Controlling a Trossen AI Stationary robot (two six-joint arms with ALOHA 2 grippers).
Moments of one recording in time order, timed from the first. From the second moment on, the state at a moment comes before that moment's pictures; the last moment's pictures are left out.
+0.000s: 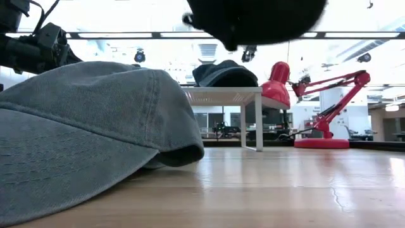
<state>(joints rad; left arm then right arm) -0.09 0.04 0.11 -0.28 -0.57 -0.36 0.22 1.33 1.16 -0.43 0.12 1.06</state>
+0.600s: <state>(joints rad) -0.09 0.04 0.11 -0.28 -0.57 -0.36 0.19 1.38 1.45 -0.56 0.76 1.07</state>
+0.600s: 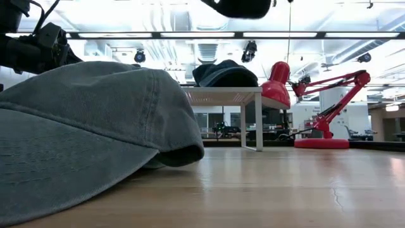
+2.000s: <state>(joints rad) -0.09 0.04 0.11 -0.28 -0.57 -0.36 -0.28 1.79 2.05 -1.20 0.62 1.26</state>
